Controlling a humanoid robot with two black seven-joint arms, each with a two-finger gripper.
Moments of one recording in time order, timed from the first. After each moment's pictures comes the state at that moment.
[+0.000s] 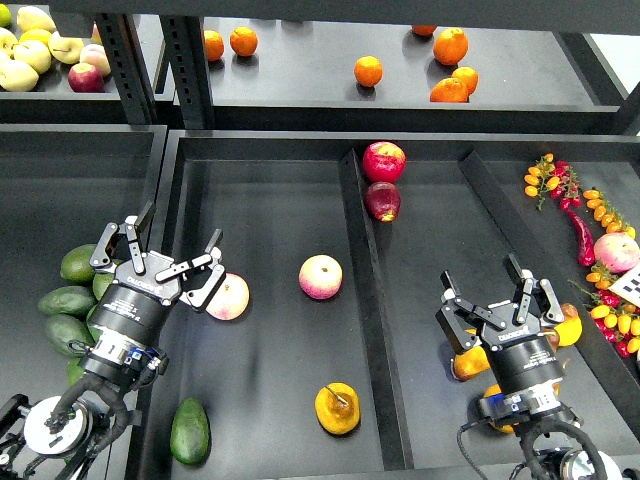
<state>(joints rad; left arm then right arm) 0.09 0.00 -1.25 -1.38 -0.12 -0.42 0.05 -0.18 0.01 1.48 1.32 0.31 0.50 -0.34</state>
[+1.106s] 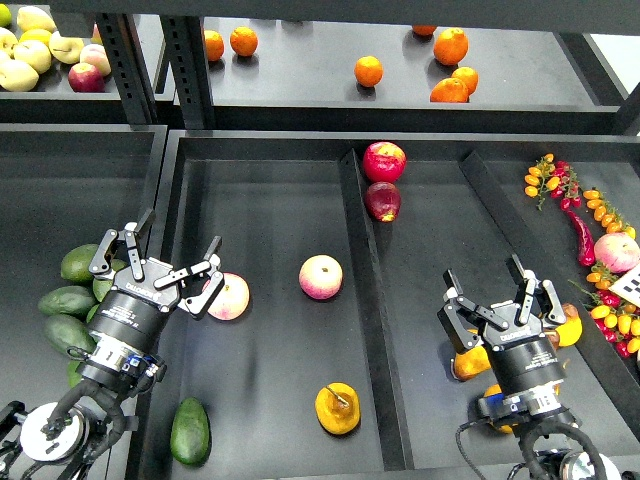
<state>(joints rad) 0.11 0.00 -1.25 -1.38 -0.12 -0.43 0.07 -0.18 0.01 1.48 1.32 0.31 0.49 -0.34</state>
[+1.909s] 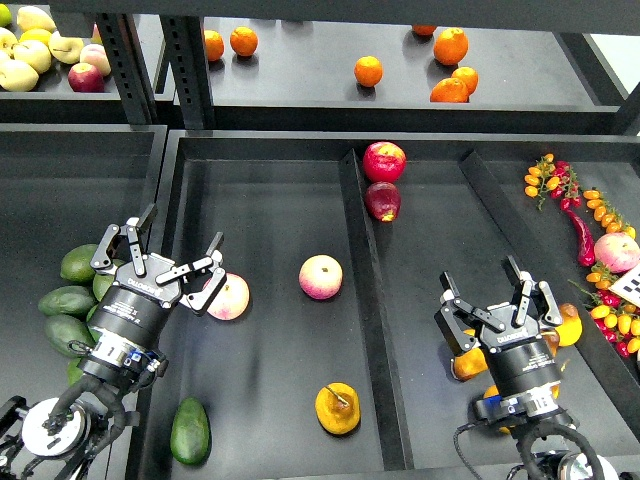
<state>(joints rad) 0.05 0.00 -1.25 -1.38 -0.09 -0.45 0.14 -0.19 0.02 1.47 1.32 0.31 0.49 -0.34</state>
